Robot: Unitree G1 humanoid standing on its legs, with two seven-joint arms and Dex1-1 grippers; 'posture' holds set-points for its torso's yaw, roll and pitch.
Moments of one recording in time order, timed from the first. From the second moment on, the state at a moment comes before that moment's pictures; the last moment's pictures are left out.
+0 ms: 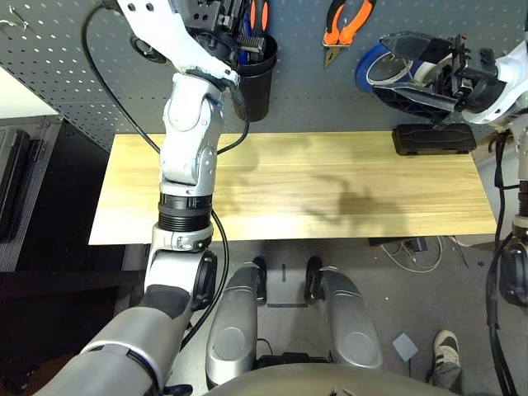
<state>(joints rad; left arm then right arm) -0.85 0.11 0.06 0.02 -0.20 0.09 -0.15 -0.82 -0.67 -0.17 0.17 0.65 0.36 1.27</state>
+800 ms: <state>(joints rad) -0.68 0.58 0.22 -0.51 -0.41 0.63 -0.36 -0.73 -0.62 -0.08 0.24 0.57 0.29 1.36</state>
